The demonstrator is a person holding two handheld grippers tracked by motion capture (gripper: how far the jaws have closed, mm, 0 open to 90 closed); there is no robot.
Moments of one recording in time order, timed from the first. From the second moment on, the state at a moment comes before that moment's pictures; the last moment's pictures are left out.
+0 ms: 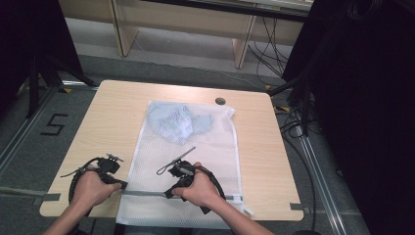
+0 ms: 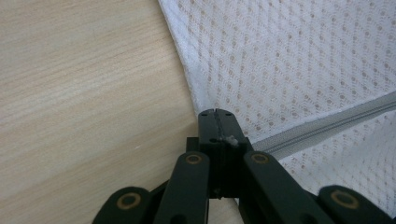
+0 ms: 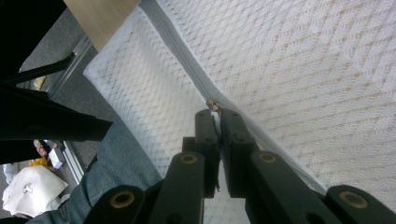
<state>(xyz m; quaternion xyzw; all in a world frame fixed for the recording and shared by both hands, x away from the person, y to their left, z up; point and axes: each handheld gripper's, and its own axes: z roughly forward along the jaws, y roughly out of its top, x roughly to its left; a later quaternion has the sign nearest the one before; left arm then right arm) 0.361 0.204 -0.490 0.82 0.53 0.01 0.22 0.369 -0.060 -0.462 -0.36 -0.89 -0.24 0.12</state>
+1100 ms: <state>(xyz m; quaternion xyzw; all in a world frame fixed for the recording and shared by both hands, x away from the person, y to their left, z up) 0.361 0.204 -0.490 0.82 0.53 0.01 0.22 0.369 -0.073 -0.460 -0.38 -0.89 -0.23 0.13</state>
